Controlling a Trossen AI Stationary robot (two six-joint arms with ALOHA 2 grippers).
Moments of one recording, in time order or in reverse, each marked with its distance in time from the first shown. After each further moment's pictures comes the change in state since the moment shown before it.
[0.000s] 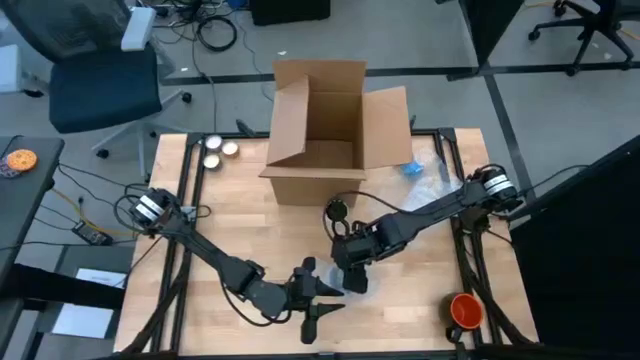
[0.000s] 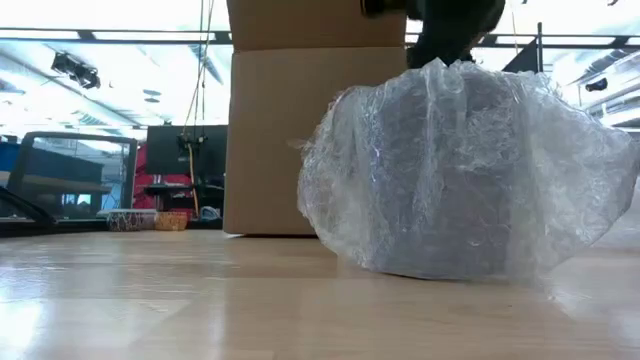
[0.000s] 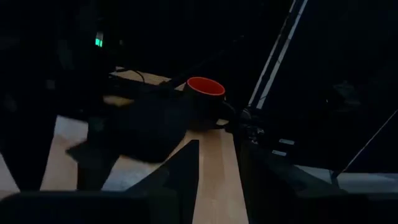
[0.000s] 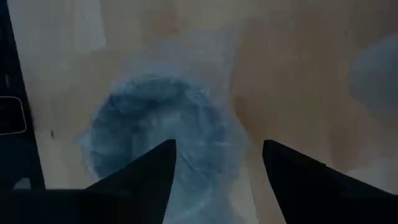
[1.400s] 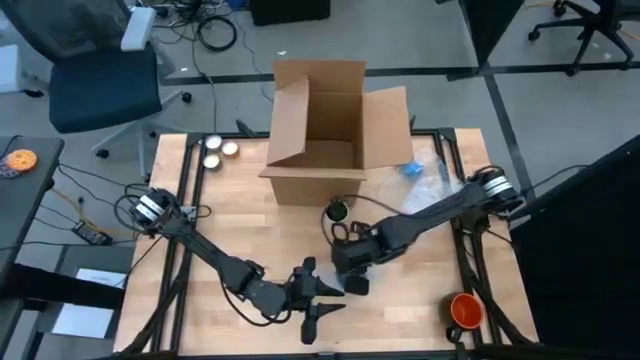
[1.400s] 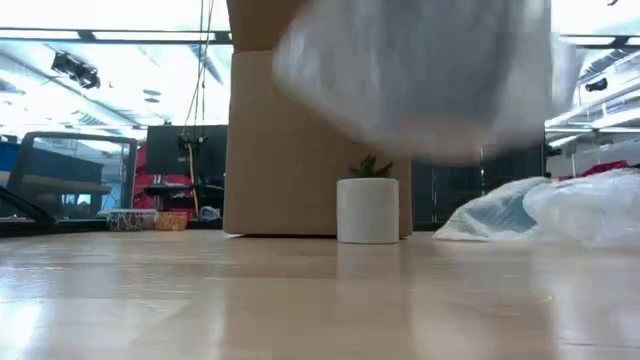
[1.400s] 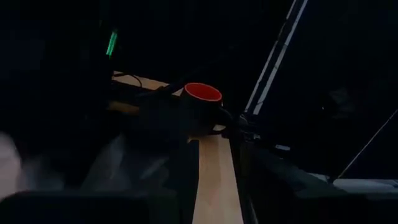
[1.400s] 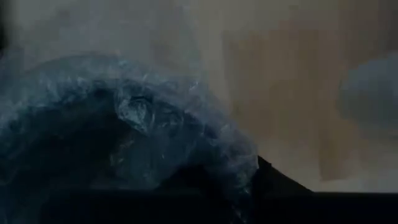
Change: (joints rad) left arm 0.000 -0.001 0.000 0.027 0.002 0.000; right arm 0.056 -0.060 0.072 -0.081 0.109 -0.045
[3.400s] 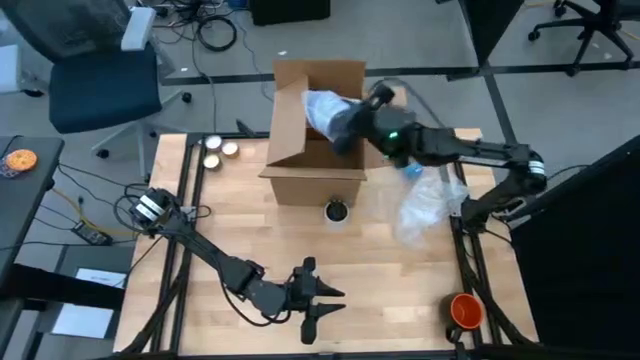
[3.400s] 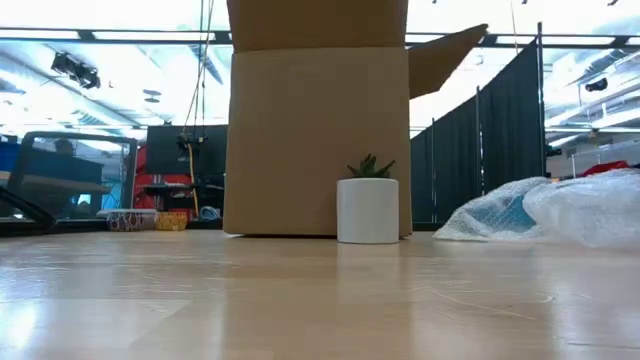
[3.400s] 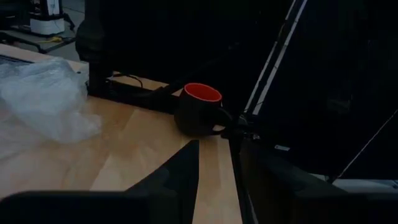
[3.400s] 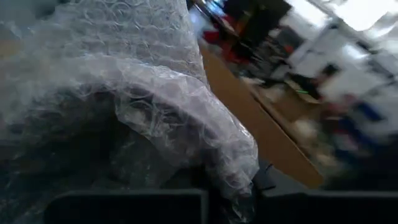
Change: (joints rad) left arm 0.000 0.000 0.000 0.003 0.000 0.000; right arm -0.561 -0.196 0.013 0.713 0.730 -1.124
